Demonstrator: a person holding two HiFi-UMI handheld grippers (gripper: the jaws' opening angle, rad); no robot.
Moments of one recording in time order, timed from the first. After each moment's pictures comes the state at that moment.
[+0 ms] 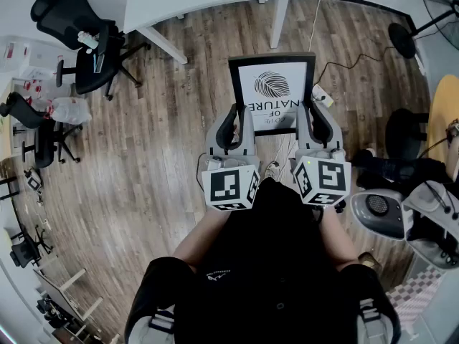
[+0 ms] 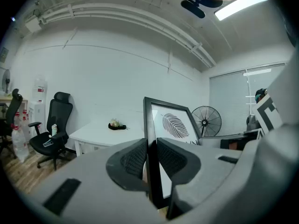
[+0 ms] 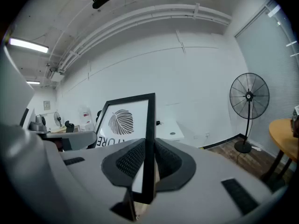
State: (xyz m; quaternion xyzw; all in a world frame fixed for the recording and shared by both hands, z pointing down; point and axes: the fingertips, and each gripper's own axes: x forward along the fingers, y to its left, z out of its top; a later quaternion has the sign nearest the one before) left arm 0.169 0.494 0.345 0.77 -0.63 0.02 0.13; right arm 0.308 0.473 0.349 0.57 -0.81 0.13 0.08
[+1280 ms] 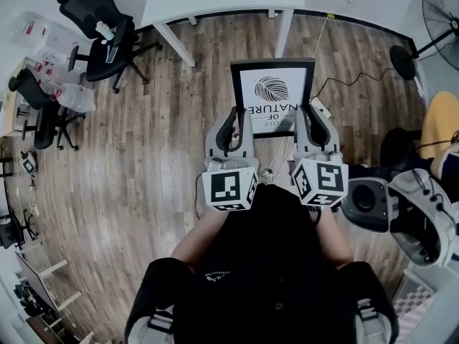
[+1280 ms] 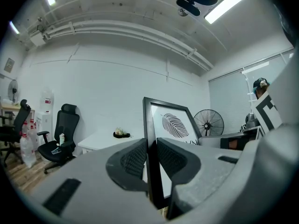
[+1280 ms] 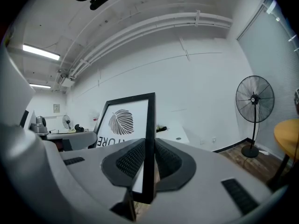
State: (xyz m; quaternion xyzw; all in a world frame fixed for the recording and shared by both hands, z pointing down) left arm 0.191 0.575 0.310 0.75 -0.66 0.00 0.09; right arm 0.328 0.543 0.317 0.53 -0.84 0.11 0.05
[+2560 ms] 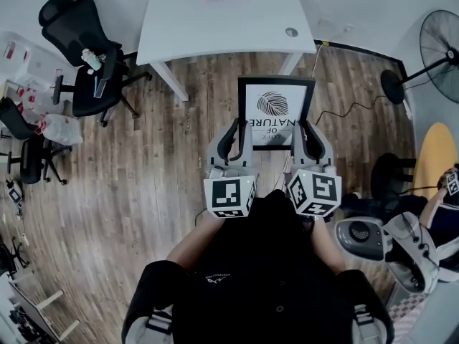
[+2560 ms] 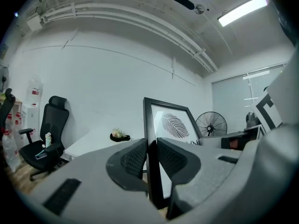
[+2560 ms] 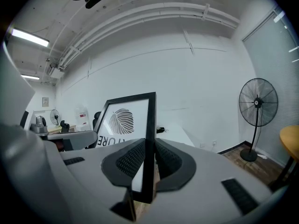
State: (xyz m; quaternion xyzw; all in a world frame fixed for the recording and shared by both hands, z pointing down) left arm 0.060 0.365 0.327 0.77 -0.63 -0.01 0.10; right arm 0.199 0.345 0.330 0.57 -0.81 0.11 0.08
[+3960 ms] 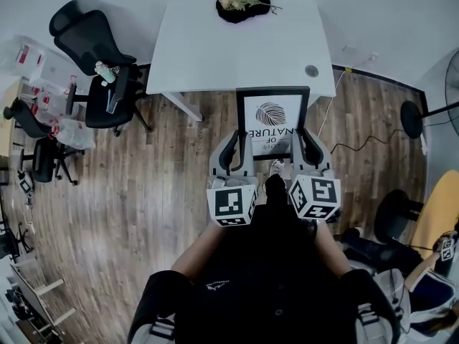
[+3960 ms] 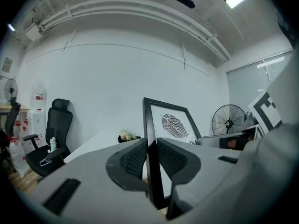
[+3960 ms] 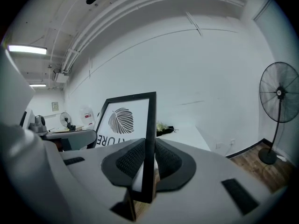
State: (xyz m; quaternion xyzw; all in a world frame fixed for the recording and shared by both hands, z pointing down) left arm 0.036 0.175 0.340 0.73 -0.68 0.03 0.11; right arm 0.169 0.133 0.353 0.50 -0.85 0.15 0.09
